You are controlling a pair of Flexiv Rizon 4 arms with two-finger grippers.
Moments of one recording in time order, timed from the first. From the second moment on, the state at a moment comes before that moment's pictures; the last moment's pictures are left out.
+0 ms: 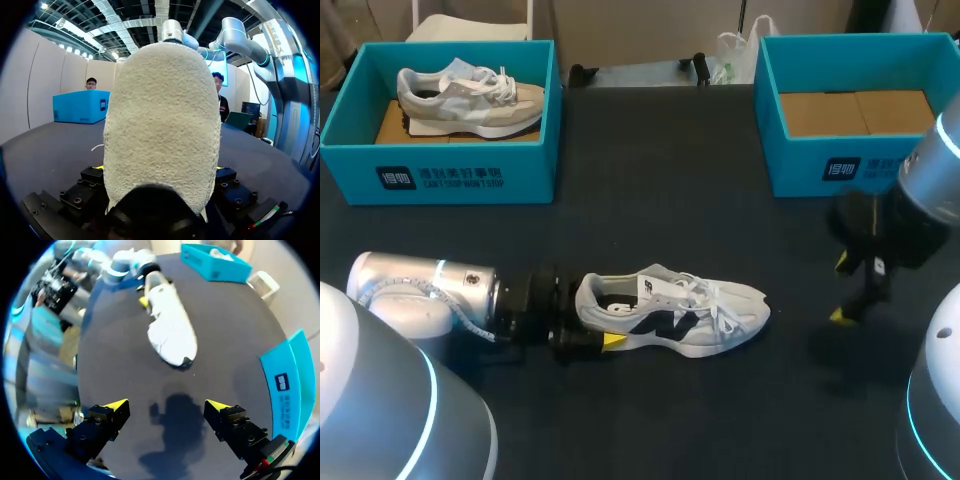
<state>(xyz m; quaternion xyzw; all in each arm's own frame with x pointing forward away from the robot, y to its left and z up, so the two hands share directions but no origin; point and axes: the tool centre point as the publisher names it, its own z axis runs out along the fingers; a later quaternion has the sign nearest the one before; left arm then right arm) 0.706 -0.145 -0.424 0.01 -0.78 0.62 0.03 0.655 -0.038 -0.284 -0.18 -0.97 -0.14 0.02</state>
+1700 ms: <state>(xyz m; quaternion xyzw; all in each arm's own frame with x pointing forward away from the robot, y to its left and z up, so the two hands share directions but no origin) 0.706 -0.145 -0.424 0.01 -0.78 0.62 0.03 0.635 0.139 -0.241 -0.73 -0.68 0.03 0.02</state>
